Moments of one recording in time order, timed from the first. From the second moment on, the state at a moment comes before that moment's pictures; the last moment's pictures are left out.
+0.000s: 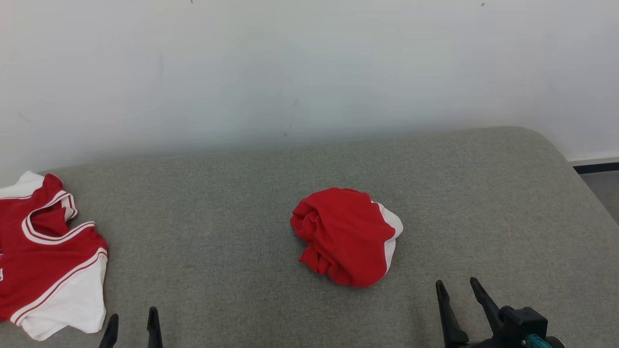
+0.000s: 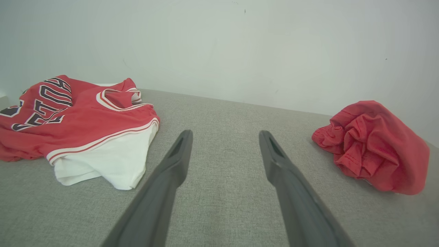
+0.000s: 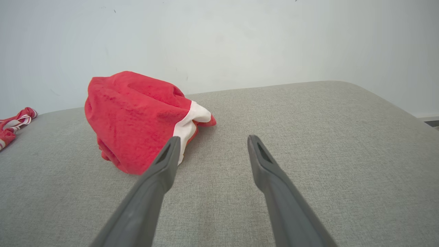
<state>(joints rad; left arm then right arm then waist) 0.12 0.11 0.01 0.13 -0.28 0.01 -0.26 -0.04 -0.05 0.08 0.37 0.16 0.13 -0.21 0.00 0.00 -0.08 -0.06</state>
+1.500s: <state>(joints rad) -0.74 0.16 -0.06 0.54 -0.41 -0.08 0.52 -0.15 -0.05 0.21 0.36 0.20 0.13 -0.22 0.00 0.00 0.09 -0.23</state>
